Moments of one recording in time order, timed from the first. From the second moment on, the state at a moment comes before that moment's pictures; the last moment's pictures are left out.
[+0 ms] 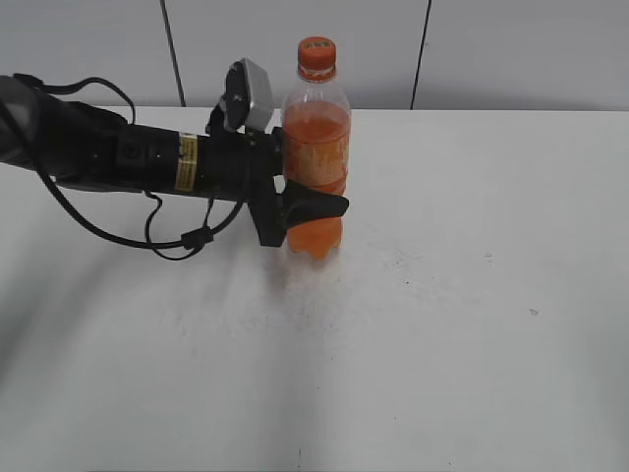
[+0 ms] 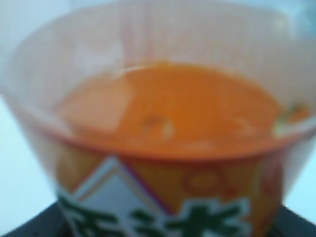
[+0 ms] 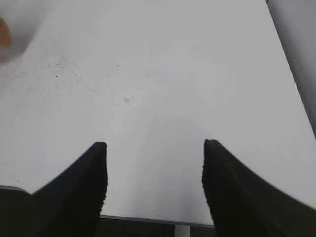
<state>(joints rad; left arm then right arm) -0.32 2.12 -1.22 1.40 -0.97 -0.71 -0.03 -0.01 -0.44 0.07 1.02 -0.24</state>
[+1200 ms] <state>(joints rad) -0.35 2.25 -1.29 1.35 -0.96 -0.70 -0.03 -0.01 -0.44 0.07 1.02 -0.24</state>
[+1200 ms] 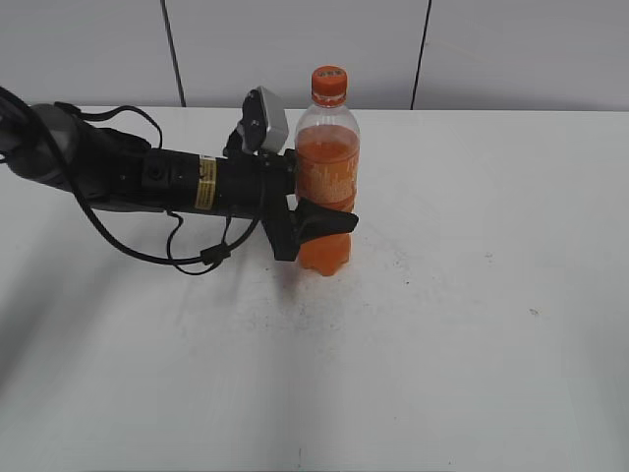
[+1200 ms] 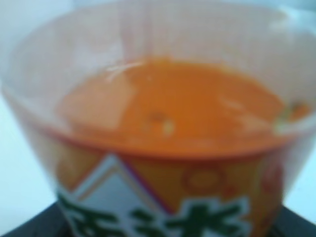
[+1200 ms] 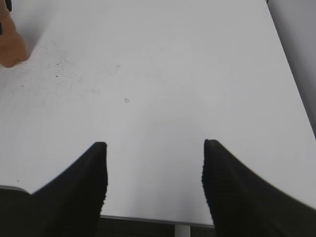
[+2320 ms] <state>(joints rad) -0.35 2.25 -1.29 1.36 -0.96 -0.70 -0.03 0.34 -0.62 0.12 1.08 -0.15</state>
